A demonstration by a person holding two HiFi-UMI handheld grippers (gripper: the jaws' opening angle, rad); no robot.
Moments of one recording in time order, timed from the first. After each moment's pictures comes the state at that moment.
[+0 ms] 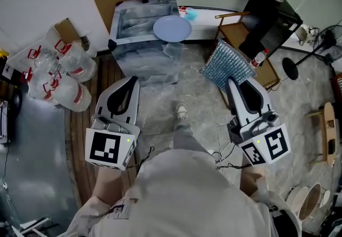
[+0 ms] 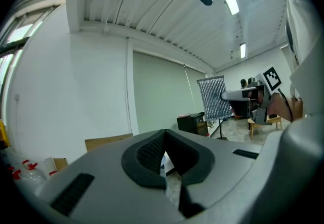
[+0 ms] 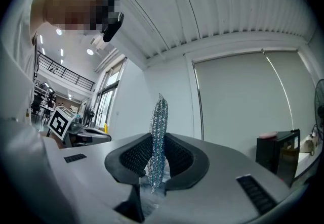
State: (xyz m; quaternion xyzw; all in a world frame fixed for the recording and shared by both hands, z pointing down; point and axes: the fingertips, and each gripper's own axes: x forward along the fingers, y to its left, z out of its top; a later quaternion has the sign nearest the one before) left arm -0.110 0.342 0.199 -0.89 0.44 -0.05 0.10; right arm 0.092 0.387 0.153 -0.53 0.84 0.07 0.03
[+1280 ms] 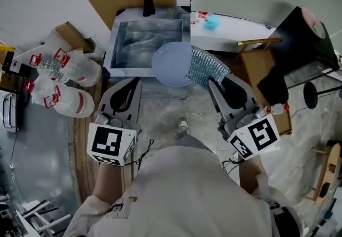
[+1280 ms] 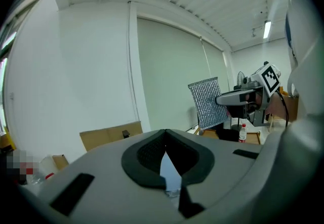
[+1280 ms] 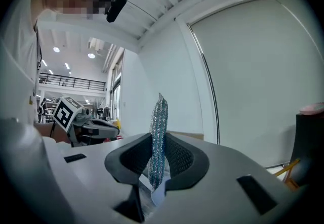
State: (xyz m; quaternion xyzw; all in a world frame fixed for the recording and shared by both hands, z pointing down) left arm 0.006 -0.011 0.242 -0.86 0.49 -0.15 0.02; right arm 0.179 -0.010 0.220 -0.42 0.91 -0.03 -0.02
